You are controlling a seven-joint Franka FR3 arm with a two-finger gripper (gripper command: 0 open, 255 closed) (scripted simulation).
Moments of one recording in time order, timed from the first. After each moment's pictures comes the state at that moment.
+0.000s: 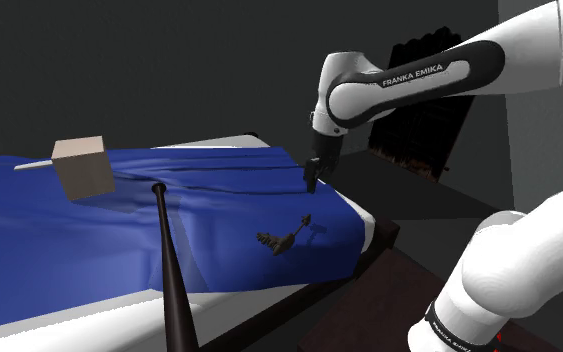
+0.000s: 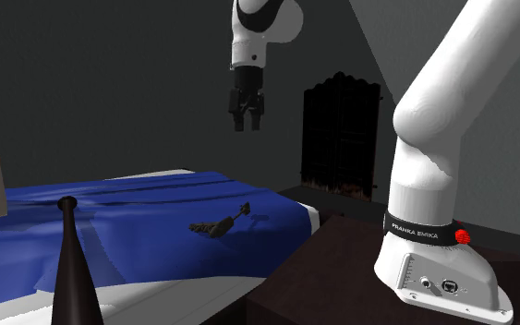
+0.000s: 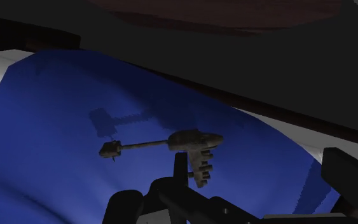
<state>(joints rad) 0.01 -0.46 0.06 -2.47 0.04 2.03 -0.11</state>
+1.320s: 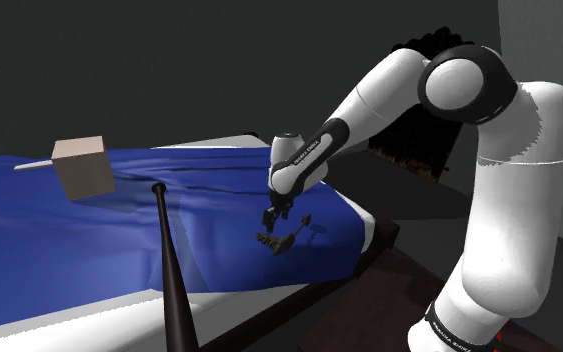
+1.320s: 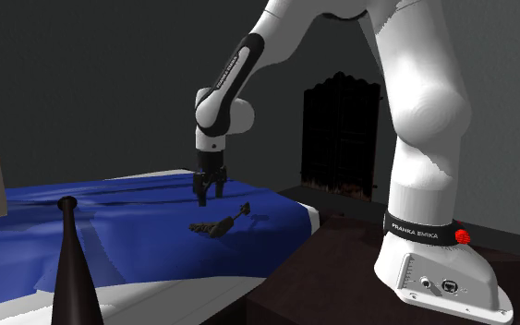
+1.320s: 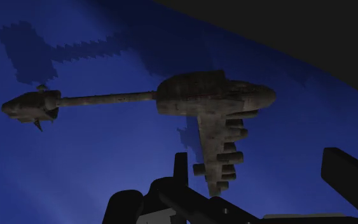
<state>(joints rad) 0.01 0.30 0.07 -2.26 -0.02 2.58 -0.13</state>
